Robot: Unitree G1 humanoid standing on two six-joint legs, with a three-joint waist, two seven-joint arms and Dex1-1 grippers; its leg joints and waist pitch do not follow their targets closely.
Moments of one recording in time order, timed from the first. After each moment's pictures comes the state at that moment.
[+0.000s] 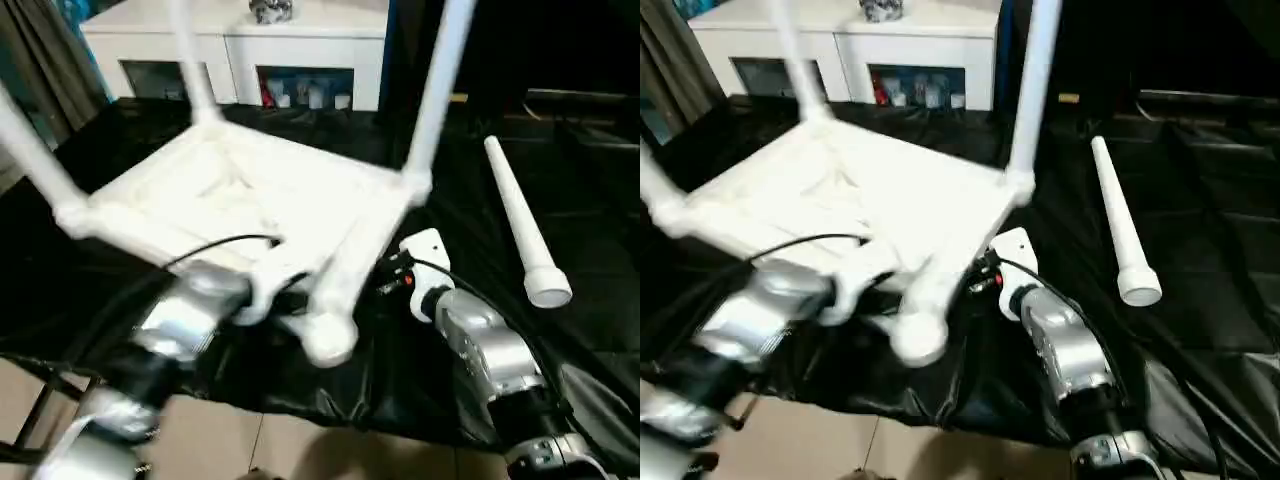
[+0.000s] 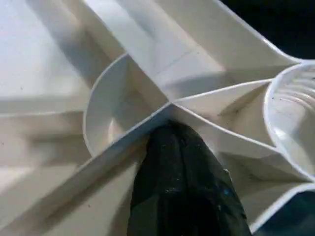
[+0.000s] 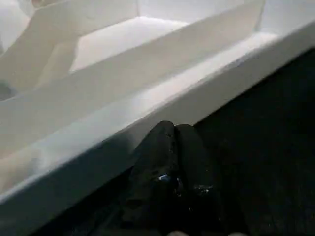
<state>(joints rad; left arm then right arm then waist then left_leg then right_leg) -0.57 0.27 -0.33 0.37 0.09 0.54 -0.90 -0.38 -0.14 0.09 0.40 0.07 0.31 0.38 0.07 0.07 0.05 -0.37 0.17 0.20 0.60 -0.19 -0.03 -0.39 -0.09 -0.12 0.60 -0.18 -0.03</state>
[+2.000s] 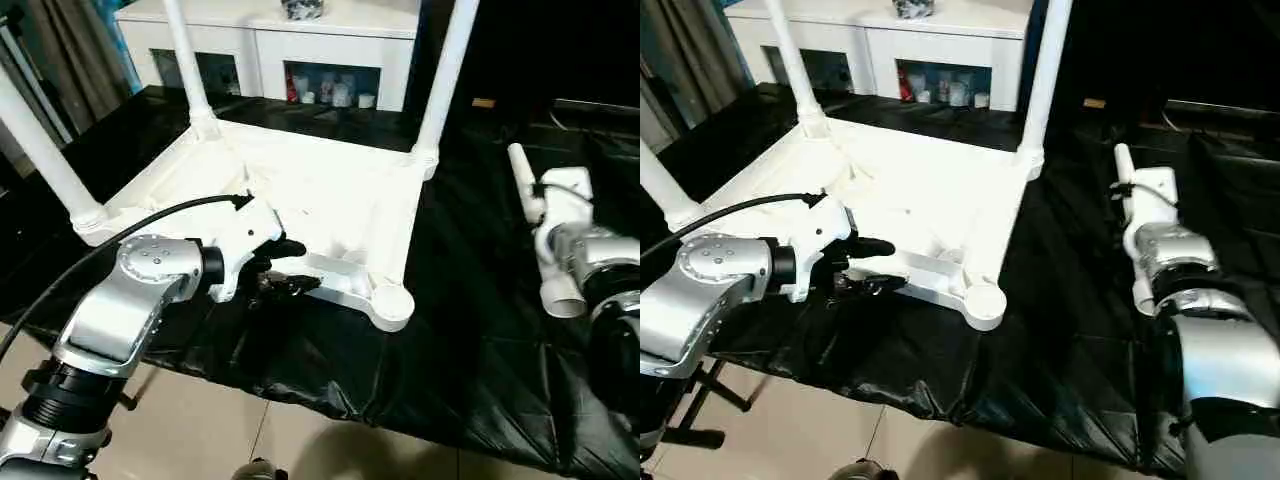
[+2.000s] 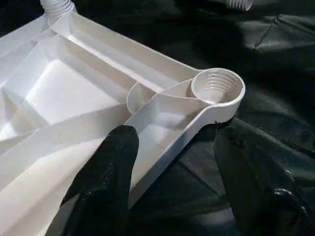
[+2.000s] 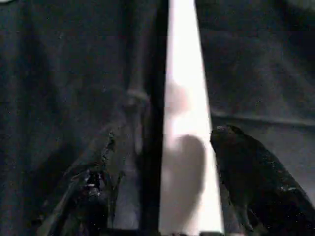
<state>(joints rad) -0.45 0.53 -0.20 -0.14 -0.15 0.61 -0.99 -0.99 -0.51 -0.15 1.31 -0.03 0.31 0.09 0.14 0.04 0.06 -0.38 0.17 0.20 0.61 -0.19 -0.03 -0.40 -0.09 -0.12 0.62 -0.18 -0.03</state>
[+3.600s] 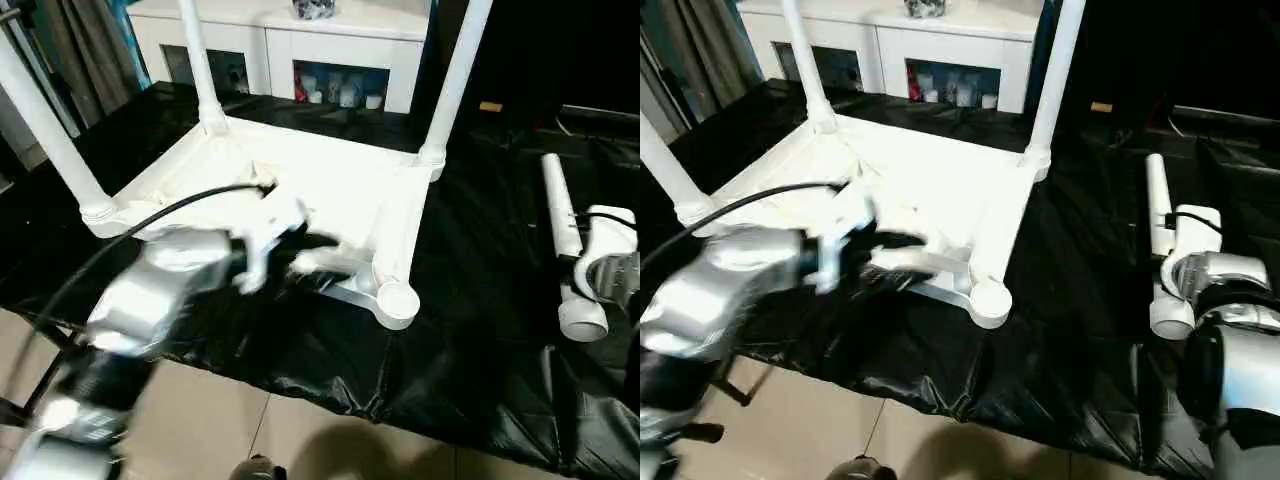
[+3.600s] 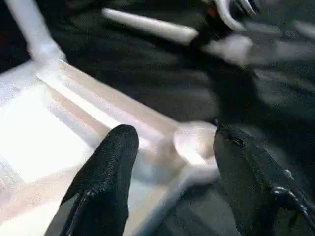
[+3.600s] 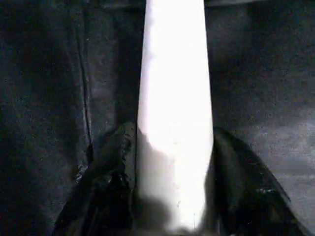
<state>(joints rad) -0.57 0.35 -0.24 0.02 -0.22 0.53 -0.92 -0.92 -0.63 -0.28 1.35 0.06 0.49 0.16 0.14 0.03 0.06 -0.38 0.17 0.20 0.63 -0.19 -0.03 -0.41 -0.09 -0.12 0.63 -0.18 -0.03</state>
